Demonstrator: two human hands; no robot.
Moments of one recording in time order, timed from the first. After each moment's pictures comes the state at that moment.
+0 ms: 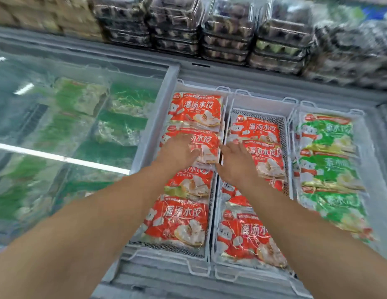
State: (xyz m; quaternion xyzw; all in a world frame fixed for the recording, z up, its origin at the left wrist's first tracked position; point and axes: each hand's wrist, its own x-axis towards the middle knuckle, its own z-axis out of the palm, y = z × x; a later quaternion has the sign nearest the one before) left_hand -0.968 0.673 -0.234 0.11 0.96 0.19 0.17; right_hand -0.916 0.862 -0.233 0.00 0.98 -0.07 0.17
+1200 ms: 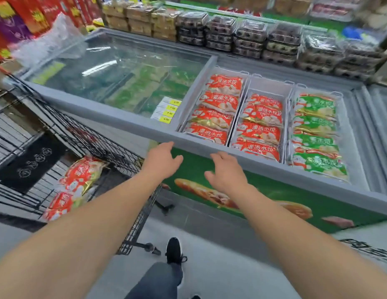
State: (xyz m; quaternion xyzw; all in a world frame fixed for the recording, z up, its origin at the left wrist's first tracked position) left_hand -0.435 0.539 -0.150 -0.07 0.96 0.24 0.09; right_hand -0.422 0.741 -0.147 -0.09 0.98 -0.14 0.14
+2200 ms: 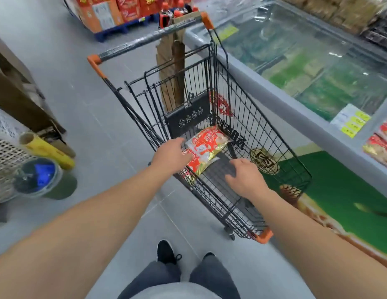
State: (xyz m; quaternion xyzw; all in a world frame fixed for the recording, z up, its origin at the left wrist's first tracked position) left_hand -0.225 0.050 -0.181 -0.29 0.91 0.29 0.07; right_hand -0.314 0.259 -0.207 -0.25 0.93 -0.09 0.24
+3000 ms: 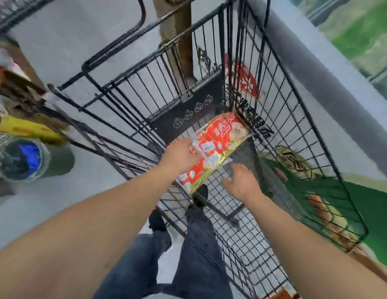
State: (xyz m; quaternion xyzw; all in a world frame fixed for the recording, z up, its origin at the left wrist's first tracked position) left_hand -0.427 -0.033 -0.333 -0.36 0.82 0.35 0.25; right_hand -0.490 0.158 -0.384 -0.20 0.87 -0.09 0.43
